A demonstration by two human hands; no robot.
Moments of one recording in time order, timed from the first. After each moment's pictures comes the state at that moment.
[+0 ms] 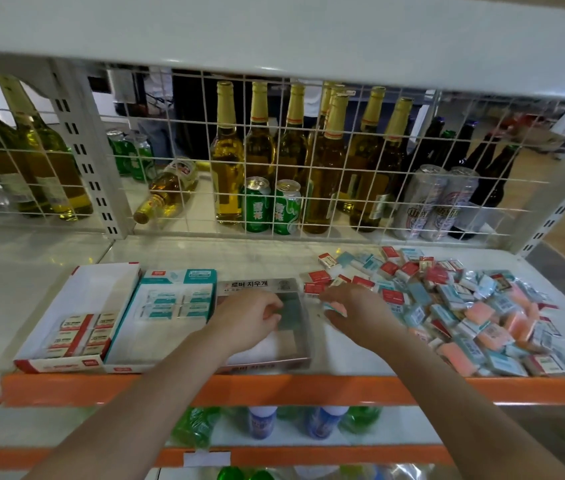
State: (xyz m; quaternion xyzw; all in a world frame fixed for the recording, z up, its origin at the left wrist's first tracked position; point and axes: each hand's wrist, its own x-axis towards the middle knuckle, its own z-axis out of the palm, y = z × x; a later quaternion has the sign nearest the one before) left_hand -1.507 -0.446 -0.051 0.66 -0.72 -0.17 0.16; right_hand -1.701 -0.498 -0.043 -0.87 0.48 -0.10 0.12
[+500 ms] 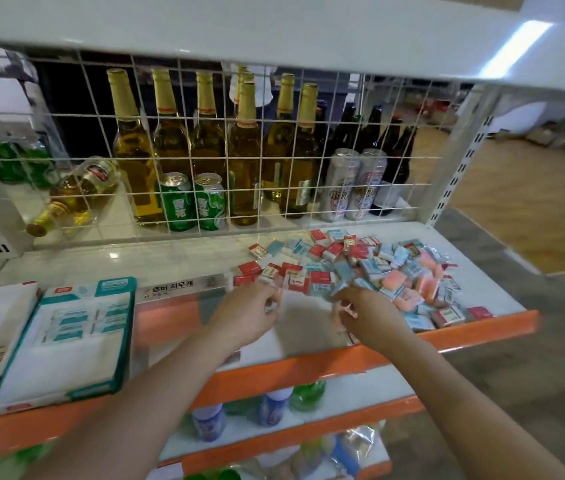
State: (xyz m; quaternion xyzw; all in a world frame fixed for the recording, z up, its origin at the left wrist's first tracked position) left_hand -1.599 -0.476 -0.055 0.60 -0.77 -0.18 0.14; right_hand -1.805 -0.476 -0.045 -0.76 0.64 -0.07 0.12
